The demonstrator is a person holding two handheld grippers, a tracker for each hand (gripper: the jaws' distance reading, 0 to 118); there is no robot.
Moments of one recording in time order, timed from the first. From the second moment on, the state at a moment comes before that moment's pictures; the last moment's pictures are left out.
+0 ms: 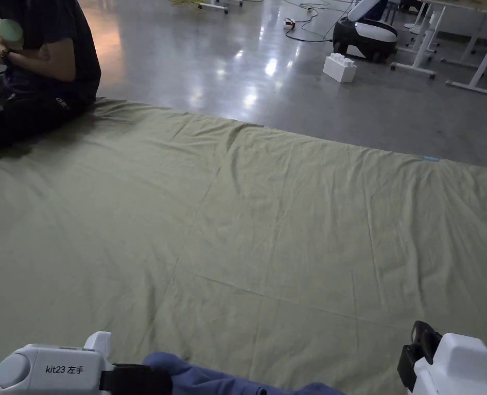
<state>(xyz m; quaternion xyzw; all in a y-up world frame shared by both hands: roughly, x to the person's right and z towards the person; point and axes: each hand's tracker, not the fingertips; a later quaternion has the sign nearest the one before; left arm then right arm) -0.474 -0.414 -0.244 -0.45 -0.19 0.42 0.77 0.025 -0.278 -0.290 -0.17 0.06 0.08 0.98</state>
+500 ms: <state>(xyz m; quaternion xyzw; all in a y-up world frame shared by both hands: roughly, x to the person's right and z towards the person) -0.521 -0.301 -0.214 -0.44 -0.09 0.32 0.84 0.021 -0.273 -0.293 -0.16 0.06 0.08 0.98</state>
